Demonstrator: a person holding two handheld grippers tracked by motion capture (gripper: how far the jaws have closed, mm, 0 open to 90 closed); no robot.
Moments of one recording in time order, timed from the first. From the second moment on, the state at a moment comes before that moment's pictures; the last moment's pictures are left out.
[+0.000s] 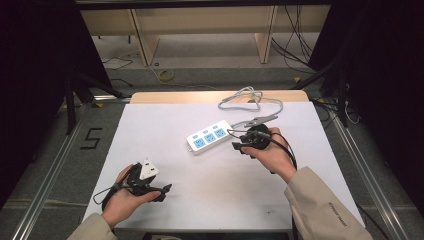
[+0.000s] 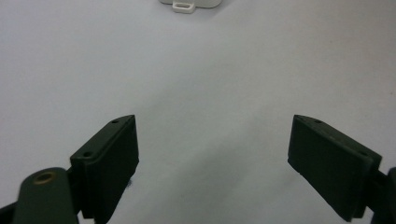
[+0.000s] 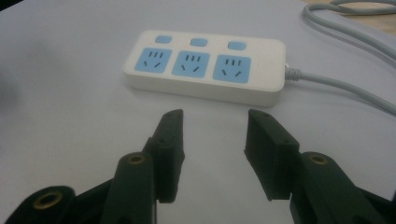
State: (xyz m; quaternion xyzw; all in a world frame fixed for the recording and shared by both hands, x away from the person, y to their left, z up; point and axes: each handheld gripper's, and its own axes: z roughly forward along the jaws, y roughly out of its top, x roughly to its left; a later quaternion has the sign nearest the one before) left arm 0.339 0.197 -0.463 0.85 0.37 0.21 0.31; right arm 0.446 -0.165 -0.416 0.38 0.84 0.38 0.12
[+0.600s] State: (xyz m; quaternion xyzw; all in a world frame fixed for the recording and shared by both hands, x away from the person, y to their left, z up) left arm 0.339 0.197 -0.463 0.85 0.38 0.21 0.31; right arm 0.404 -0.210 -0.432 0.38 0.82 0.41 0.13
